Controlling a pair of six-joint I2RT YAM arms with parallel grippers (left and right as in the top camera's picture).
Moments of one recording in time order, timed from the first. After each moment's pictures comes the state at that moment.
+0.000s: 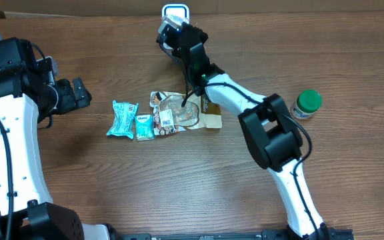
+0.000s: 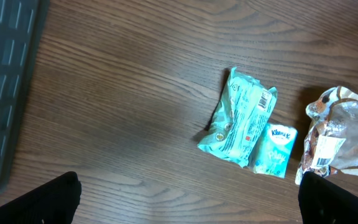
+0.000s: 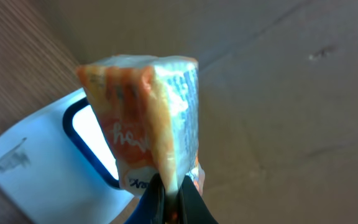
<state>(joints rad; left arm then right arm) 0.29 1.59 1.56 -1.22 0.08 -0.08 0.55 2.44 1.83 0.34 0.39 -0.78</state>
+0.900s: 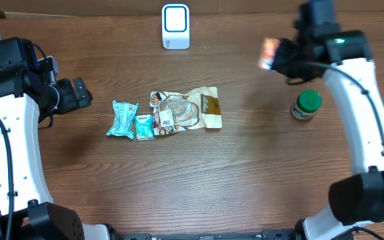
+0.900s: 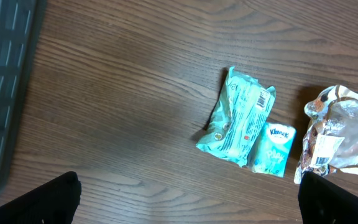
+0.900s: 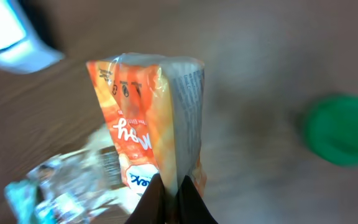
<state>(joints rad) 0.29 1.59 1.56 -1.22 0.07 -0.08 0.08 1.77 1.78 -1.16 -0.13 0.50</state>
